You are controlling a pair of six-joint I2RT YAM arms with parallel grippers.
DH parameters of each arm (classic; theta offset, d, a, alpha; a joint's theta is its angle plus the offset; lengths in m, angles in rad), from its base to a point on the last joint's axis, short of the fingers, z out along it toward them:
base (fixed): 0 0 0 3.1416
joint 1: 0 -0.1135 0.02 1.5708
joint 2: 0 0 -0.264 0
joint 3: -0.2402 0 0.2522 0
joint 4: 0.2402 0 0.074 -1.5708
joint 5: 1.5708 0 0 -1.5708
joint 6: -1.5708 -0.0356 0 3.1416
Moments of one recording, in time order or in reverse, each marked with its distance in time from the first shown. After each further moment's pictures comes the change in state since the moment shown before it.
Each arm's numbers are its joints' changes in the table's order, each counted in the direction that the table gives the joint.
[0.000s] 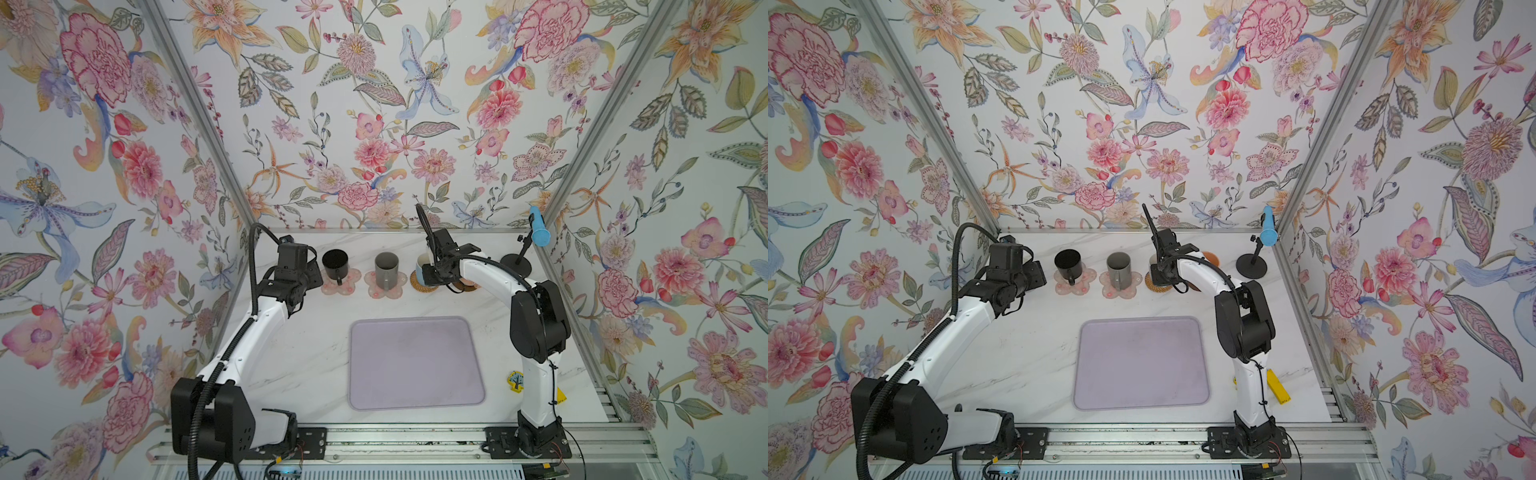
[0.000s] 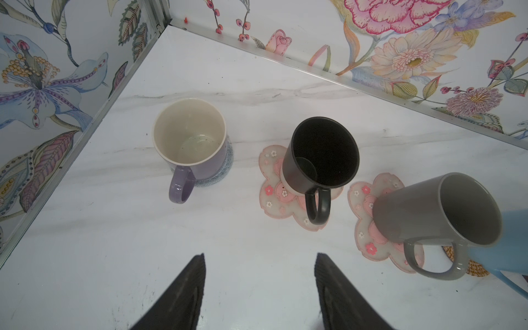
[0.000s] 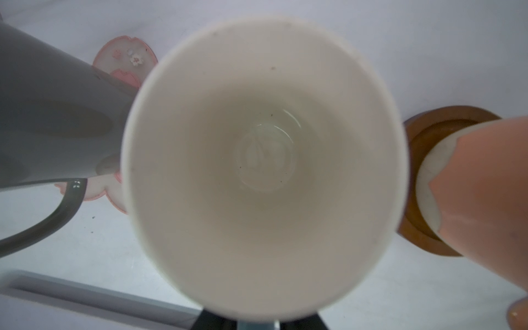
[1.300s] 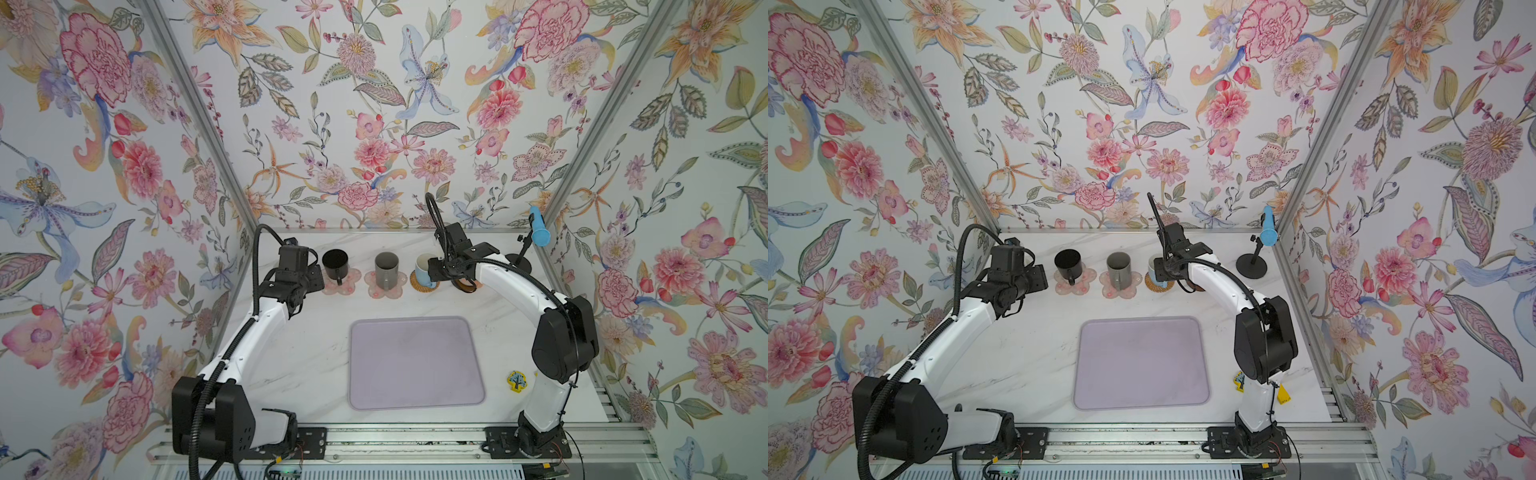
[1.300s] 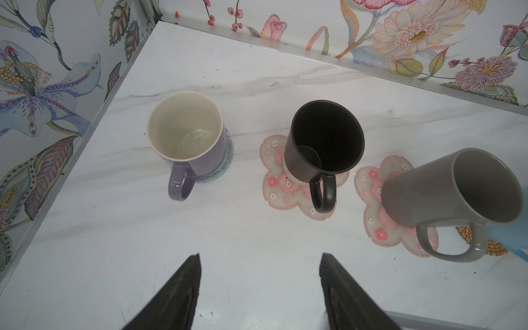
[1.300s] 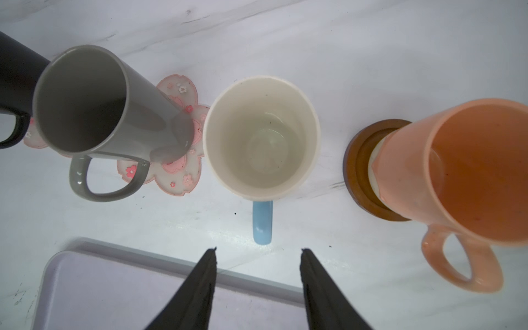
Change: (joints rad) left arm 0.000 0.000 0.022 0.000 0.010 -0.083; right arm -0.013 -0.240 0.115 -0.003 0.027 0.008
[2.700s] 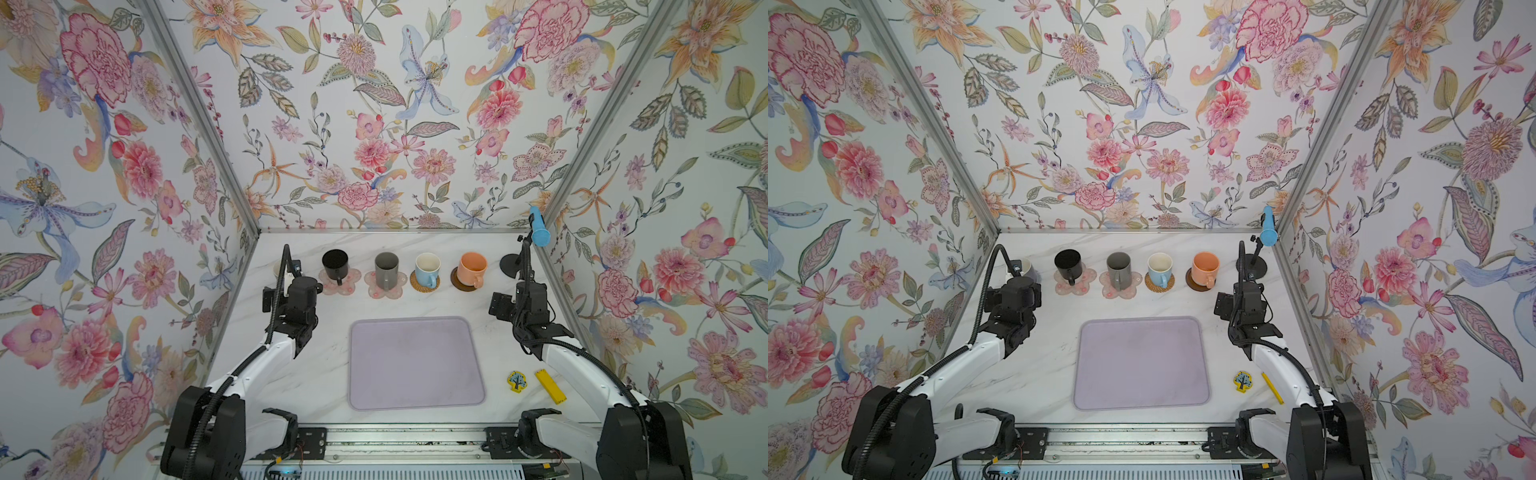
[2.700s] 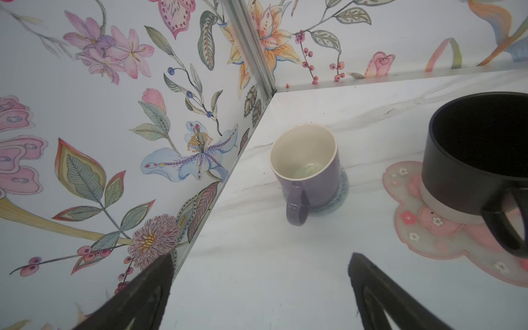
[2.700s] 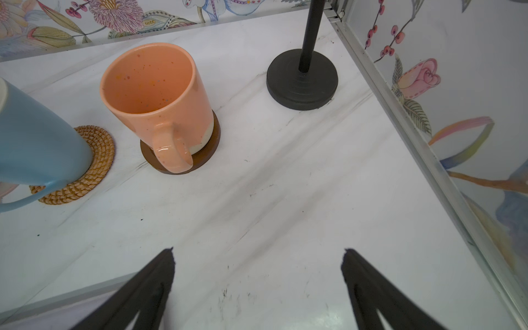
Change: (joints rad) left arm 0.094 -0.113 0.467 -0.603 -0.617 -0.328; right arm 0.365 -0.691 1.006 -0.669 0.182 0.061
